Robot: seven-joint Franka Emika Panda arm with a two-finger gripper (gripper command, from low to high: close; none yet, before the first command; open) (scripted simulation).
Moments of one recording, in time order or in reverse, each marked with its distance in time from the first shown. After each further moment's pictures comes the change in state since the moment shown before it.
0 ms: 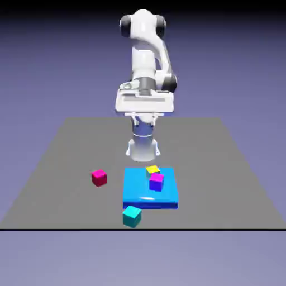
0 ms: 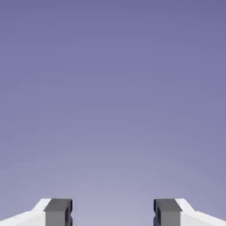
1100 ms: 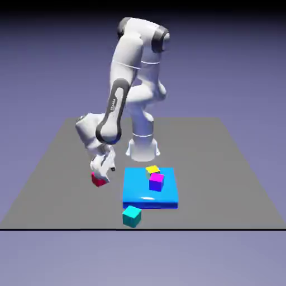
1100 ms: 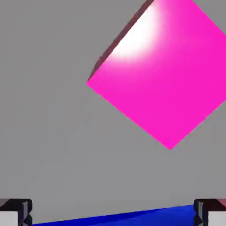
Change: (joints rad) arm 0.621 0.840 -1.193 -0.003 1.090 -0.666 0.373
